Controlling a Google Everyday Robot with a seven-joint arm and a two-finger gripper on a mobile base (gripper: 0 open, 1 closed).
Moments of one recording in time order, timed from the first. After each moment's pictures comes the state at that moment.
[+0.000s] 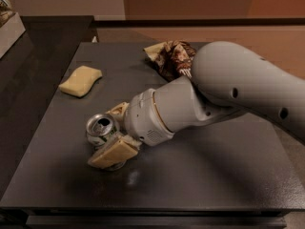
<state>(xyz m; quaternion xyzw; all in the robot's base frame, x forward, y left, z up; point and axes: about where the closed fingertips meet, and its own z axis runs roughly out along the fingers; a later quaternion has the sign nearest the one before) 0.381 0.102 0.882 -0.64 0.61 0.33 0.34</state>
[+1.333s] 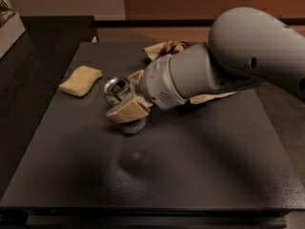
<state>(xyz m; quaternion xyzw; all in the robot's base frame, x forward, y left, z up) 0.455 0.072 0.918 -0.59 0.66 0.27 0.39</state>
